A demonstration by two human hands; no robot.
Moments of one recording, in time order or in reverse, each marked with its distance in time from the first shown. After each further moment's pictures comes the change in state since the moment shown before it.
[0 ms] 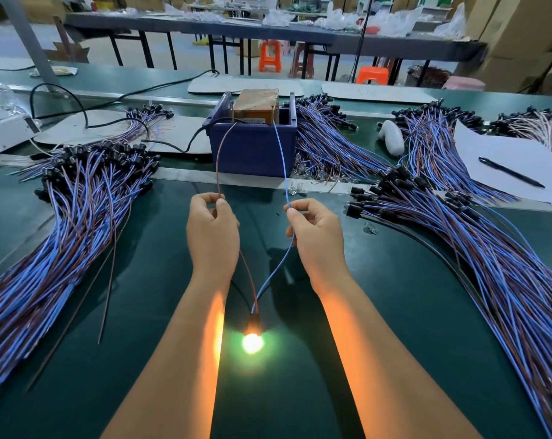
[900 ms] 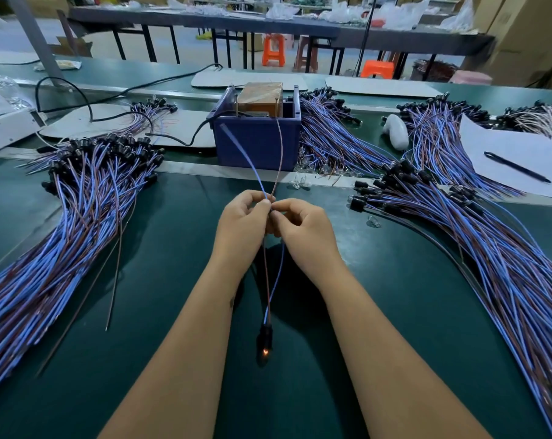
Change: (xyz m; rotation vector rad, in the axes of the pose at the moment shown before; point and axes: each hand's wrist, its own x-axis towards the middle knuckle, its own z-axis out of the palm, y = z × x) left_hand -0.011 0.005 0.013 -0.099 -0.388 -0.058; right_hand -0.004 -0.001 0.011 -0.090 -0.166 -0.102
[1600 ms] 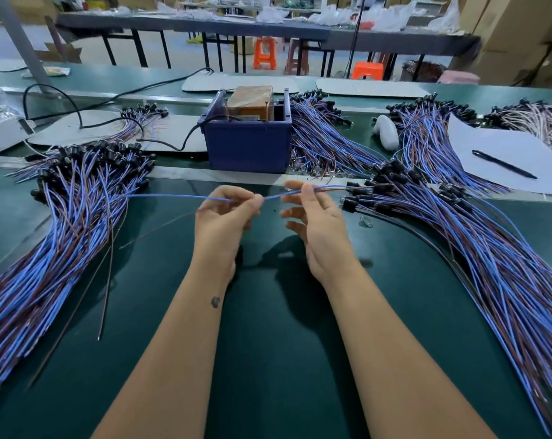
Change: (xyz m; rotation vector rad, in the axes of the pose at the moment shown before) left_hand -0.006 0.011 -0.009 -0.237 0.102 0.063; right_hand 0.007 0.001 -0.020 0.508 0.073 0.109
